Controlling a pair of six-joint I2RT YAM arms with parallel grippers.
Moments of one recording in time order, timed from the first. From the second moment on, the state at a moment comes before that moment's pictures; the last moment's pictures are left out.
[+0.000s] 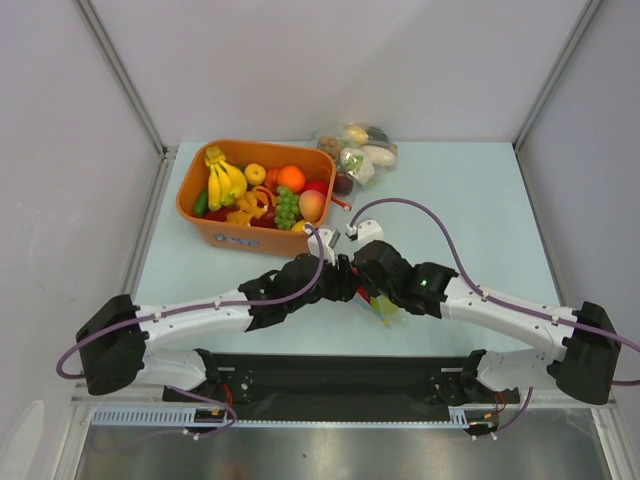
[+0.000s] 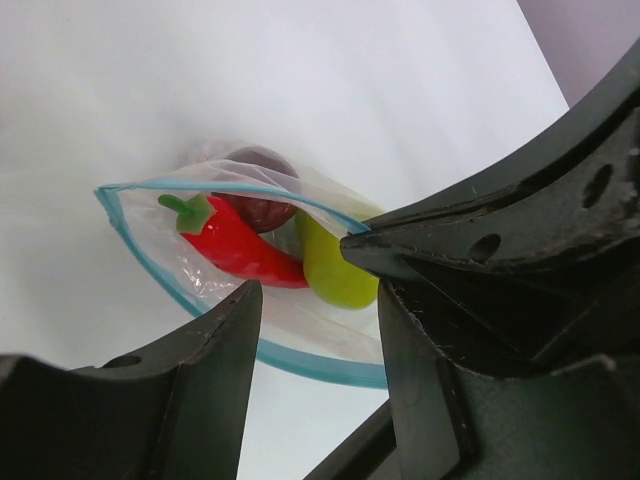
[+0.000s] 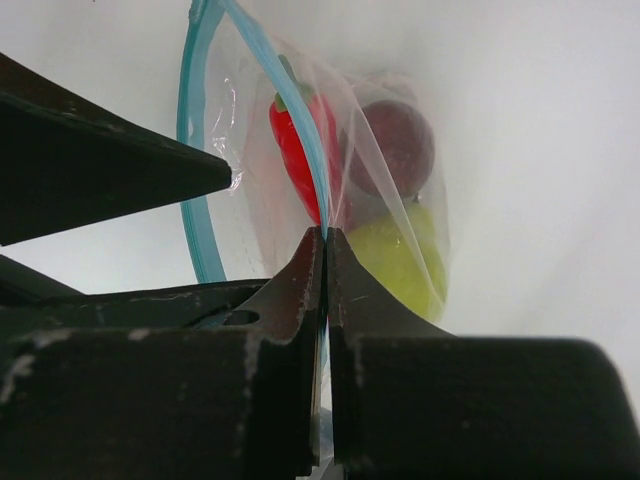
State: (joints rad) left arm -1.06 1.28 0.72 0.13 -0.22 -0.63; right arm 1.02 1.23 0.95 -0.50 0.42 0.34
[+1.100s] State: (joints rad) left arm -0.98 1.48 0.68 0.17 -0.21 -0.75; right arm 0.94 1.20 0.87 -0.34 0.10 0.43
